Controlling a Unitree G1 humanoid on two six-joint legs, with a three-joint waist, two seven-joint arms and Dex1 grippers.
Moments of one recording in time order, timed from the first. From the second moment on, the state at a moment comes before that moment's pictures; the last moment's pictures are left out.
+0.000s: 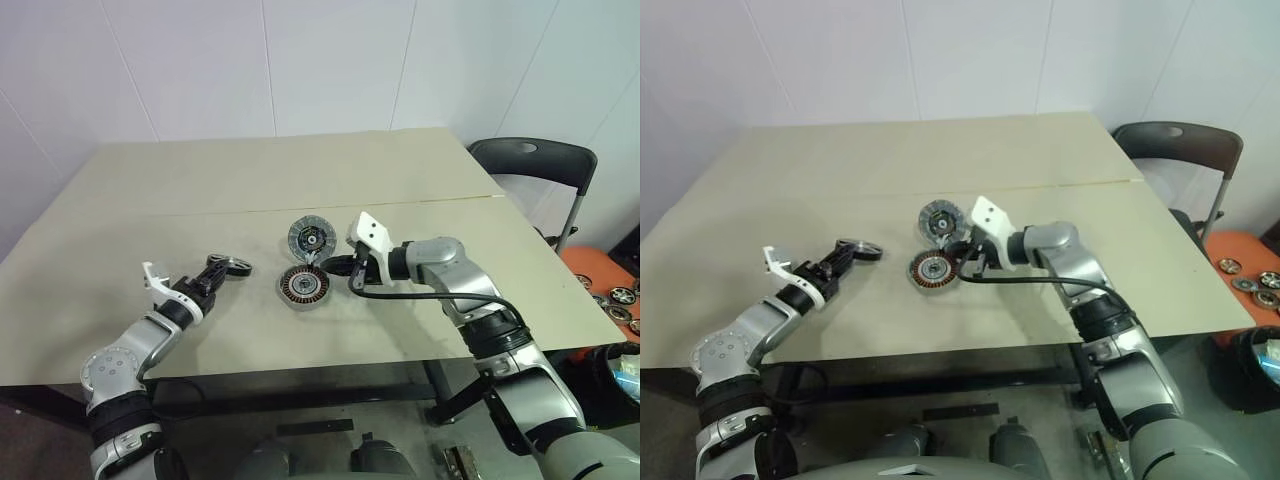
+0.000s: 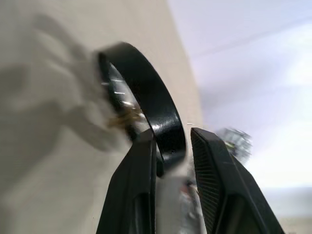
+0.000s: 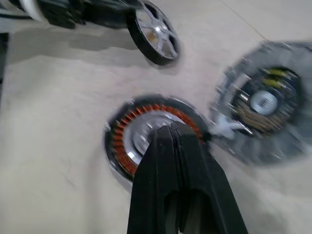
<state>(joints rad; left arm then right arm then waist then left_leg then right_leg) -0.28 0.21 0.61 0.17 -1.21 1.01 -0.15 -0.67 -0.41 0.26 0.24 0.13 0.44 1.05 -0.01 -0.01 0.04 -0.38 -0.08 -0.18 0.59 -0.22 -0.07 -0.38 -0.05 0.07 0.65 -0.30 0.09</state>
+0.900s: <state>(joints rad) -0.27 0.18 0.48 0.21 -1.15 0.98 -0.17 -0.66 -0.45 0.25 0.26 0.14 0.43 1.05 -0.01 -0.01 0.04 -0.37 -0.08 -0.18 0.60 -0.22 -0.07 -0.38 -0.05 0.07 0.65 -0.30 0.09</state>
